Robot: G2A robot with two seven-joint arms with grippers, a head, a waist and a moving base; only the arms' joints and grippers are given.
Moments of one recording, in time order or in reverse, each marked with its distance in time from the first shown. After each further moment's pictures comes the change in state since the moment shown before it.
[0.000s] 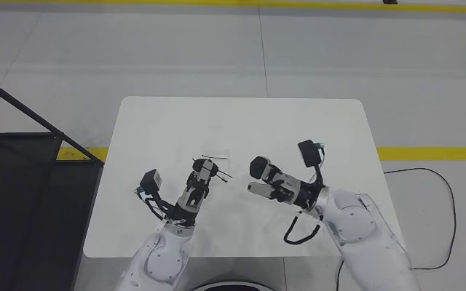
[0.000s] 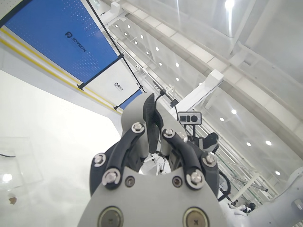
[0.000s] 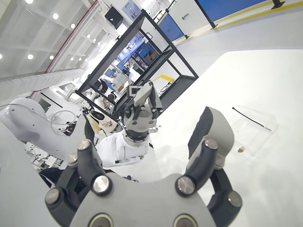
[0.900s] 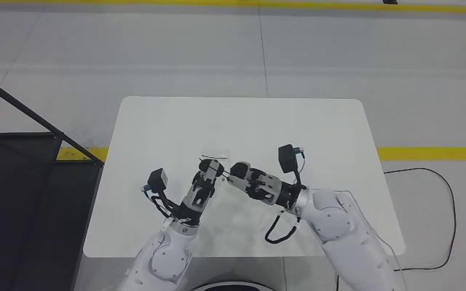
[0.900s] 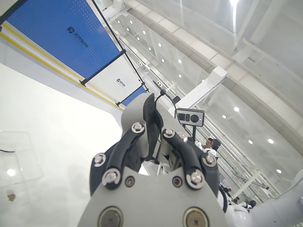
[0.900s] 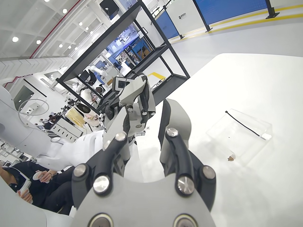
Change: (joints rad) left arm -0.023 -0.008 0.021 0.031 0.028 0.019 -0.005; right arm 0.058 -0.027 -0.117 0.083 -0.192 -0.065 -0.161
